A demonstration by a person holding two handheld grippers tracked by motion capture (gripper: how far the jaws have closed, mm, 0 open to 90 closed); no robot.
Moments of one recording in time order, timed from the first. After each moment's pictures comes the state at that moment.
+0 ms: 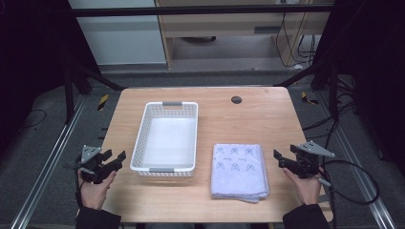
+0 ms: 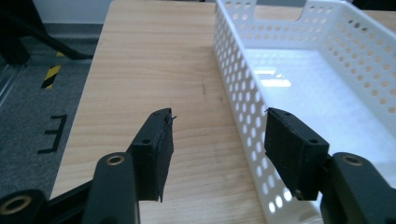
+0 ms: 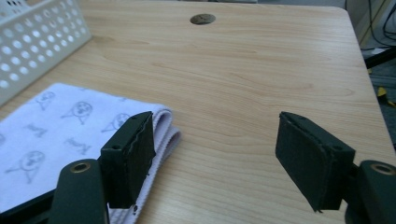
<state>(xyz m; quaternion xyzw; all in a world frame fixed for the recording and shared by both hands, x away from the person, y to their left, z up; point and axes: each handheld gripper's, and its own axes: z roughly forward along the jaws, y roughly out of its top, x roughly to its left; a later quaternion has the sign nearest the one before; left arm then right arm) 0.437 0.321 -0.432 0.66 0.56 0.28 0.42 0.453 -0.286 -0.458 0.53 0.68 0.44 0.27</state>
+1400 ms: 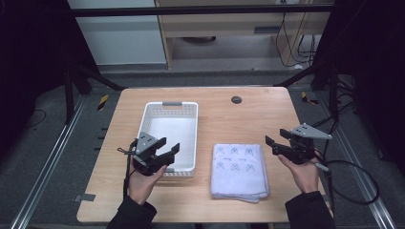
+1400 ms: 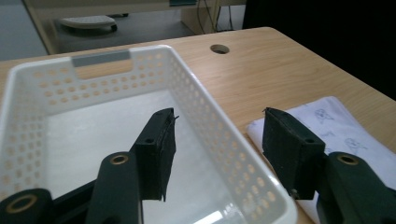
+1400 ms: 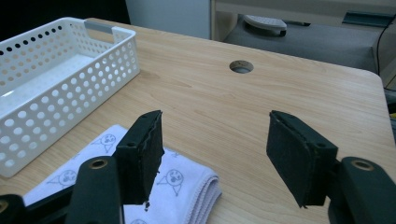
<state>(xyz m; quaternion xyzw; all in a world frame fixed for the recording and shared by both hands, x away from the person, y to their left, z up) 0.441 0.168 -0.384 0.72 0.44 0.23 0.48 0.464 -0.254 -0.392 0.46 0.71 0.46 0.27</state>
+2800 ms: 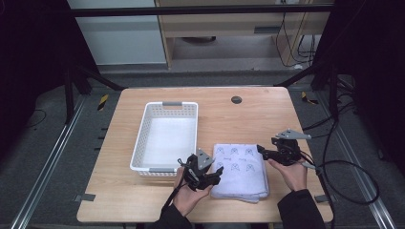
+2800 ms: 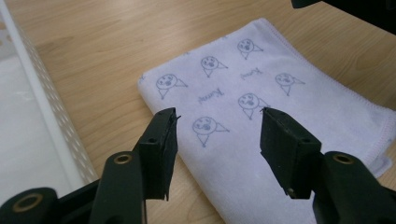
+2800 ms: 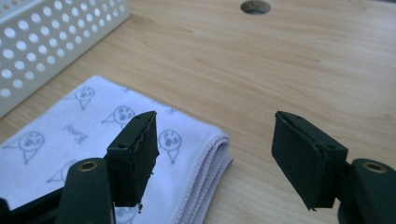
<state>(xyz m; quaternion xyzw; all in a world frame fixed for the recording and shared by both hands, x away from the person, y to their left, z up) 0.428 0.052 -0.441 0.81 0.37 0.18 0.41 0.488 -0.243 -0.442 0.48 0.74 0.41 0.22</state>
